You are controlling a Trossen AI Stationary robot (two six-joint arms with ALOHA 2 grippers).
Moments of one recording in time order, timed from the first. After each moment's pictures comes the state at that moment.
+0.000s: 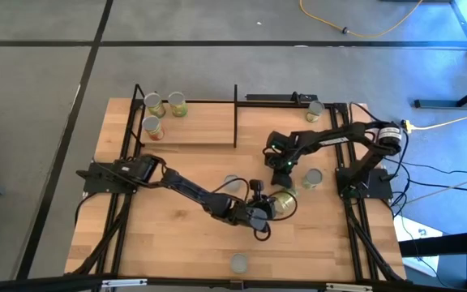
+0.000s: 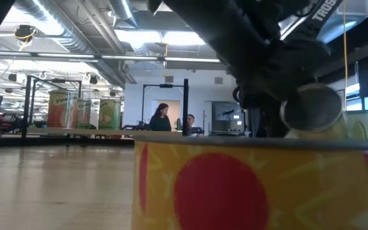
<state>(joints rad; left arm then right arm) -0.33 2.25 1.64 0.02 -0.72 0.13 -0.30 1.67 0.77 -0.35 -0.65 -0.01</state>
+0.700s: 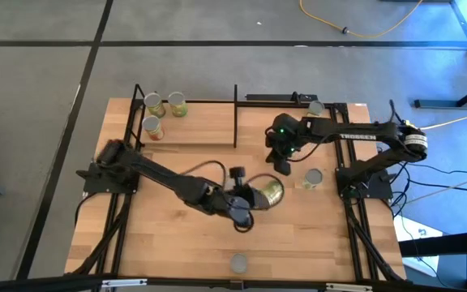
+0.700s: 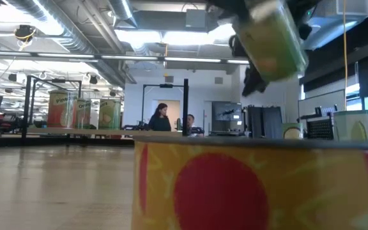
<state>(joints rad) -0.36 1.88 1.64 -0.46 -0.65 -0.12 -0.30 1.42 0.97 -0.55 -0.35 -0.03</state>
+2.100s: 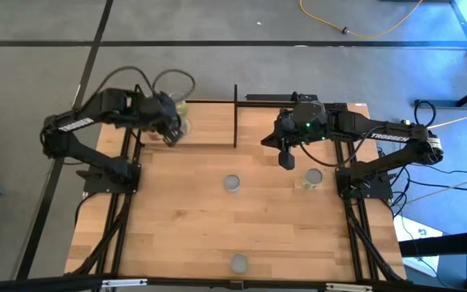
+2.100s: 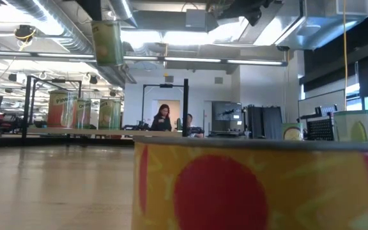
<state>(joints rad) 0.21 1.27 1.64 -1.48 -0.38 -0.55 -0.13 1.26 1.26 -0.59 -0.07 -0.03</state>
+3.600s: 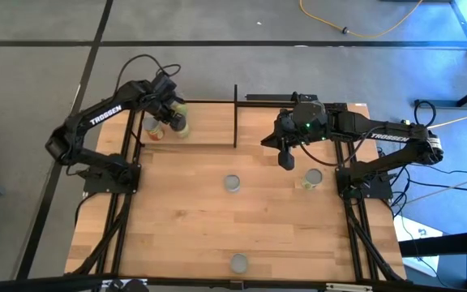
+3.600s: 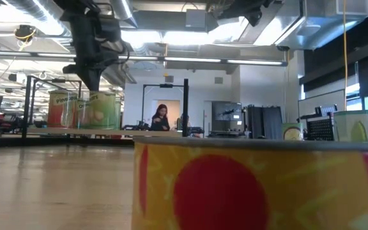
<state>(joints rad) 0.85 1.31 1.10 -1.01 0.02 -0.22 -0.13 1.26 1.26 -0.59 -0.07 0.00</state>
